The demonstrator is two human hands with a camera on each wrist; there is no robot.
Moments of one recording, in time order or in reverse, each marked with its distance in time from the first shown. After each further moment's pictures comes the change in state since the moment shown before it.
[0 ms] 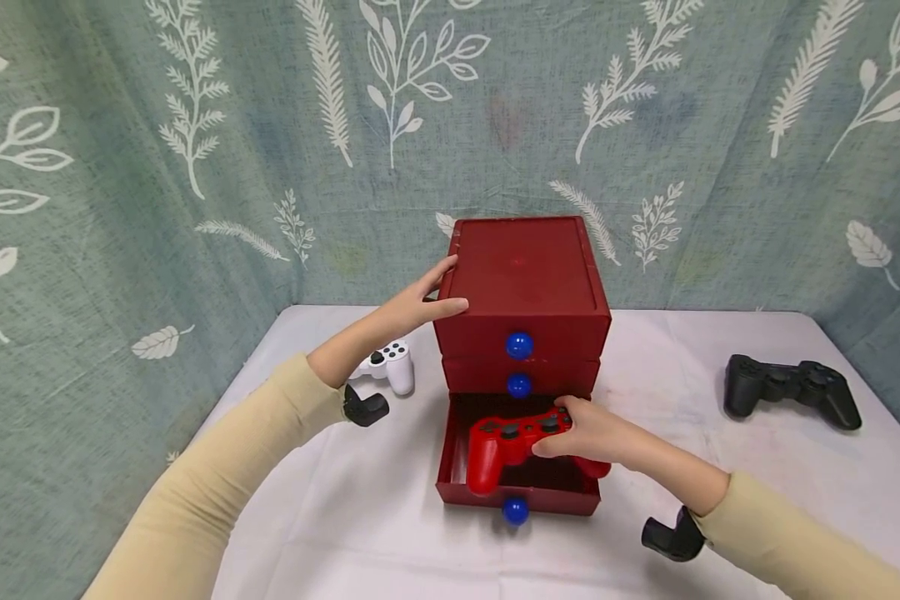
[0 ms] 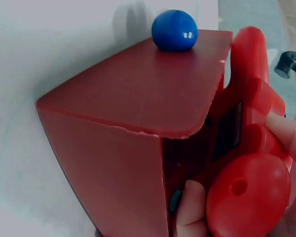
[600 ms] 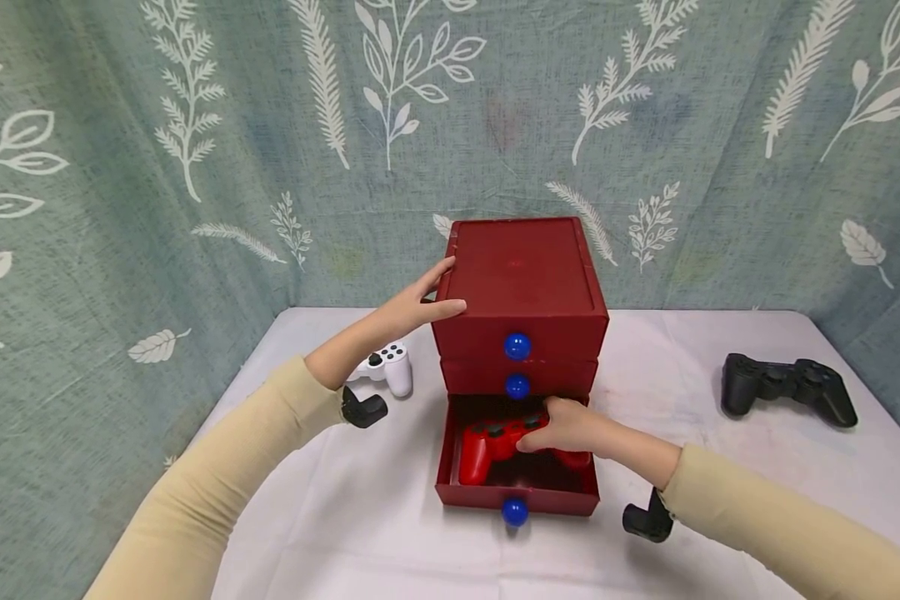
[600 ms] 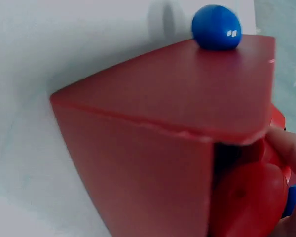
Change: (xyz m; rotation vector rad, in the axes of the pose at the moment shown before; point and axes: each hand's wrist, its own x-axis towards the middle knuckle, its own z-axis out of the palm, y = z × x) left_hand -0.001 0.001 0.001 0.012 0.008 -0.015; right_hand 0.027 -0.001 0.015 -0.065 0.024 -0.034
